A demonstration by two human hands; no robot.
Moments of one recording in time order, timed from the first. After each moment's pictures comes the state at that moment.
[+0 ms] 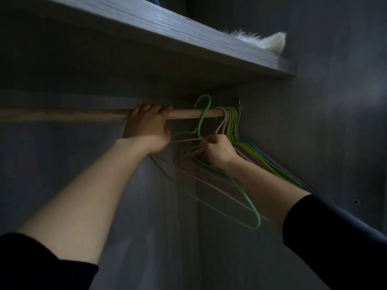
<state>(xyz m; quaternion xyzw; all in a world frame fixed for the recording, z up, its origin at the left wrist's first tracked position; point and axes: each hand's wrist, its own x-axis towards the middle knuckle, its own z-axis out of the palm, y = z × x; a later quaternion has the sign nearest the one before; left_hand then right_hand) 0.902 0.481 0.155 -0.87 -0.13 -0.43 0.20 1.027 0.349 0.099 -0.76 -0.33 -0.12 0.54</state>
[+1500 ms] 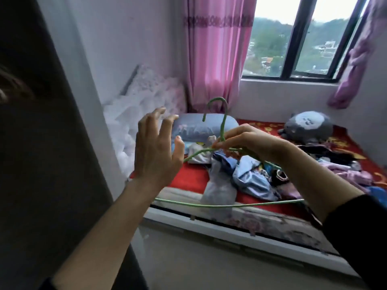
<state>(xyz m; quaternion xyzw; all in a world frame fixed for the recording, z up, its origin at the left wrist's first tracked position) 0.949 -0.026 -0.115 -0.85 0.19 -0.42 -0.25 0.960 -0.254 -0.086 -0.83 -0.13 0.10 0.54</state>
